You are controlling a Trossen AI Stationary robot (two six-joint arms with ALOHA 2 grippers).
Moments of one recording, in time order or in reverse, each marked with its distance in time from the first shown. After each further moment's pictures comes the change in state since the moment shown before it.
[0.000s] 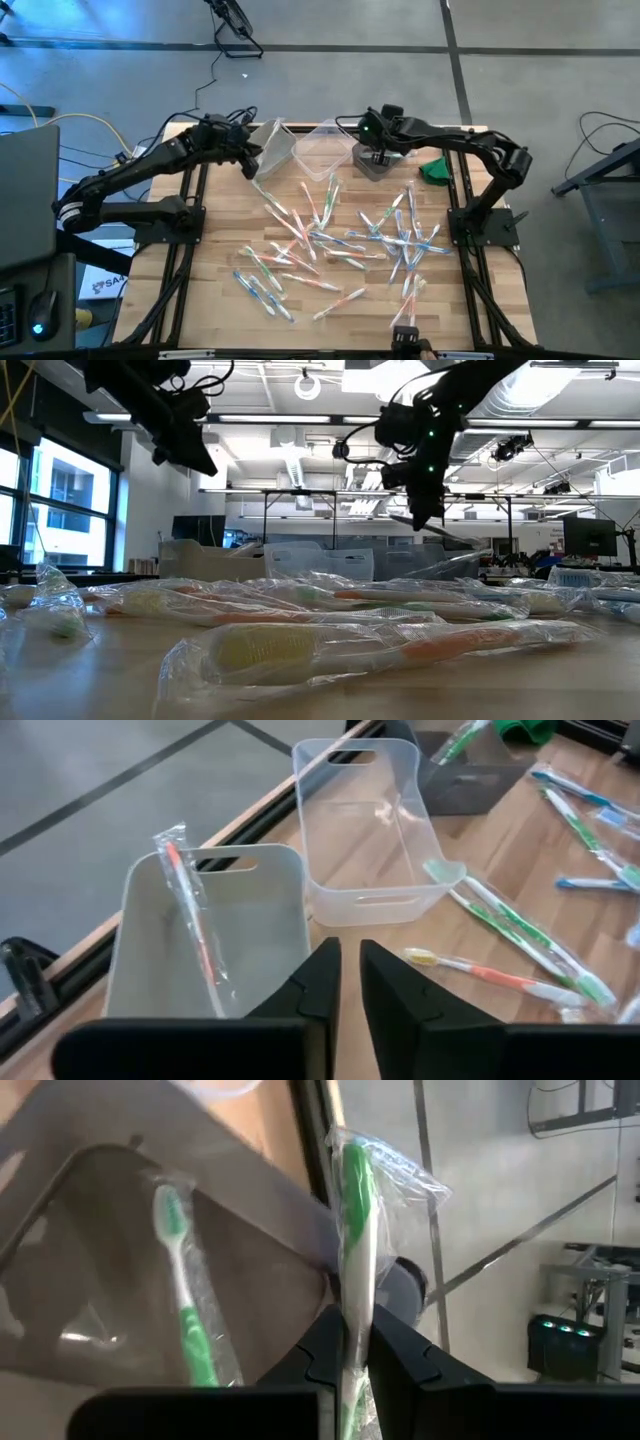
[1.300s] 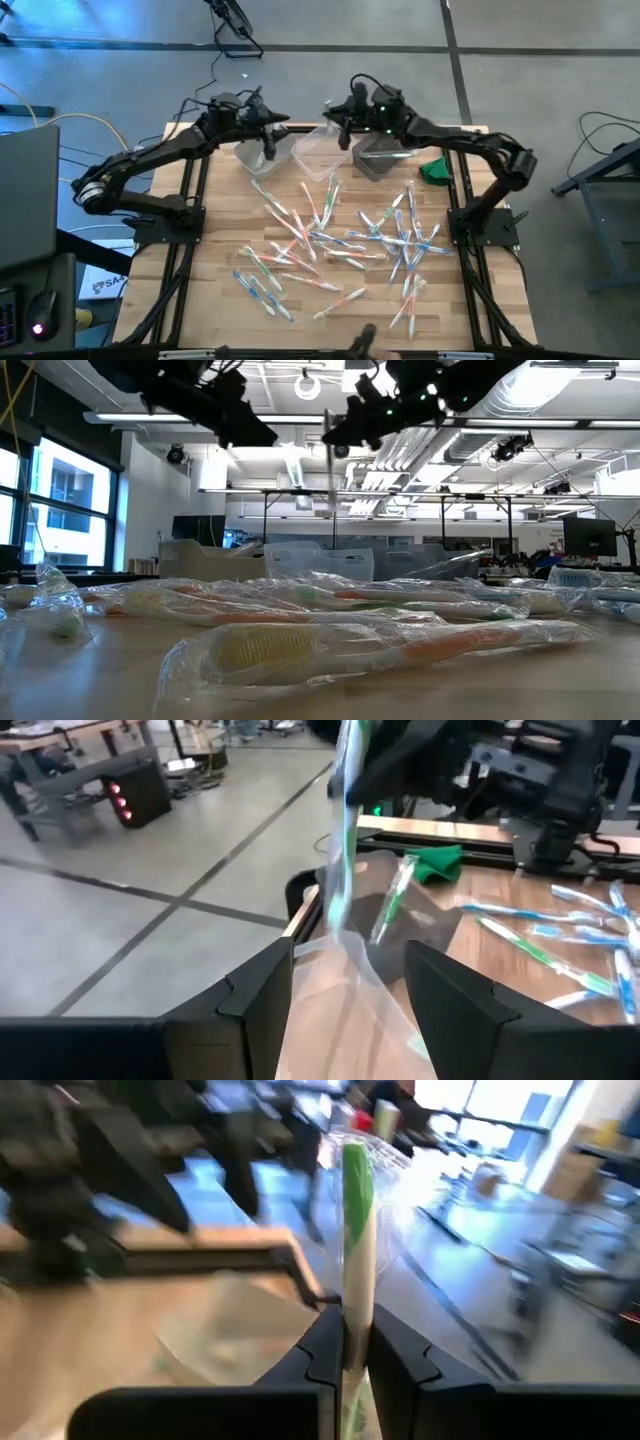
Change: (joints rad) left arm 0.056 0.230 0.099 0.500 0.268 0.238; right arm -0.009 -0.072 0.000 0.867 -0.717 0.227
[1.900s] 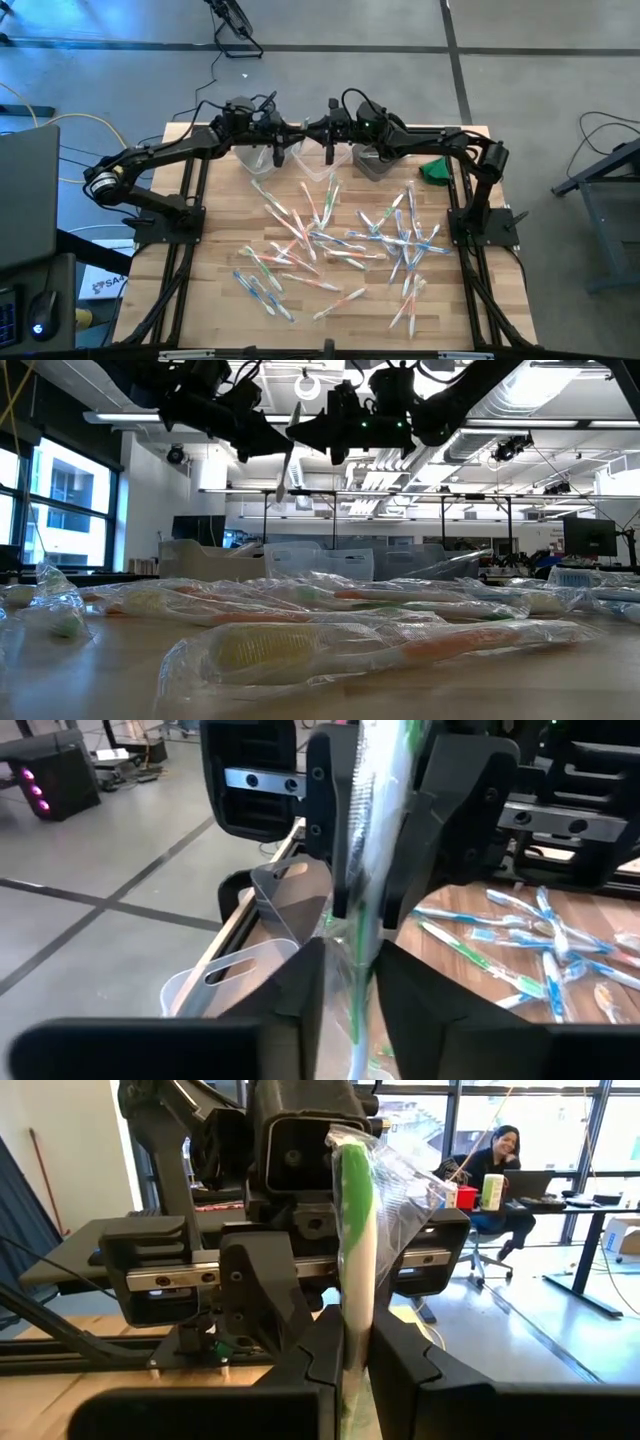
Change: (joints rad) left arm -0.044 0.148 0.000 0.148 0.096 -0.075; right arm 0.078 0.244 0.001 0.494 -0.258 0.254
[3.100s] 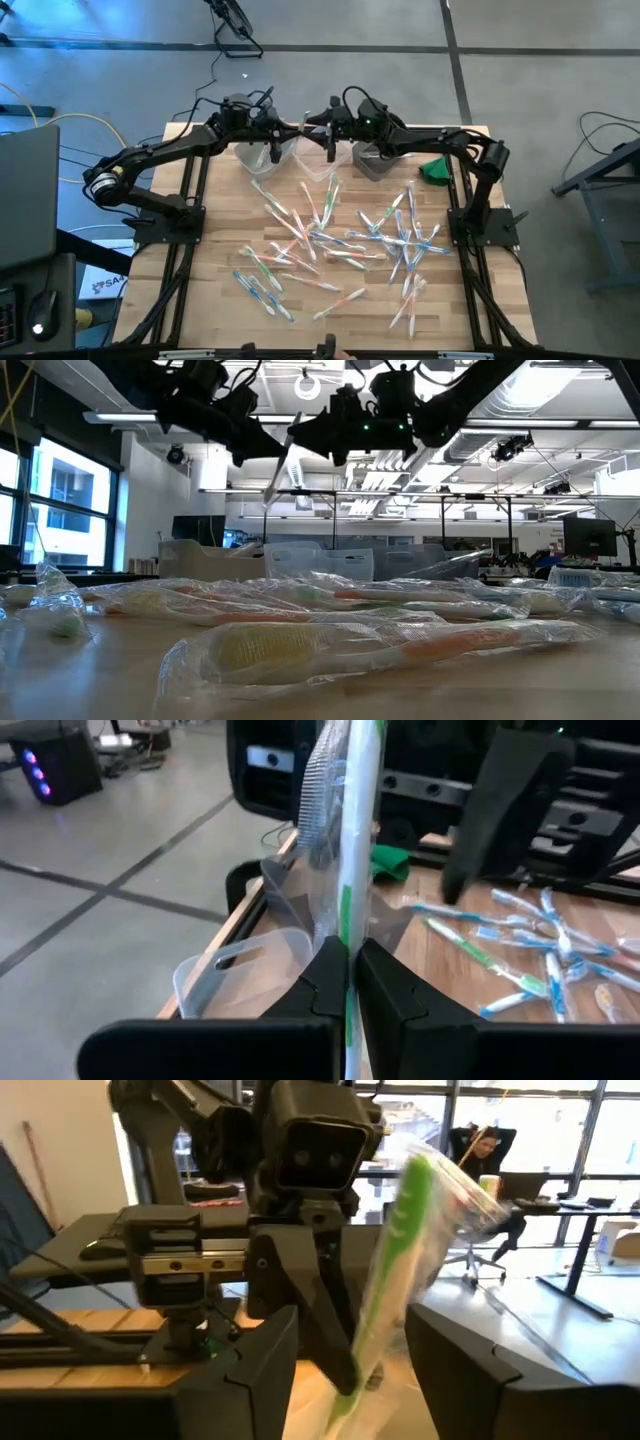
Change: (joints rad) left arm 0.040 -0.004 0.000 -0.018 0.049 -0.019; right arm -0.023 0.001 0.000 -0.011 -0.005 -0.023
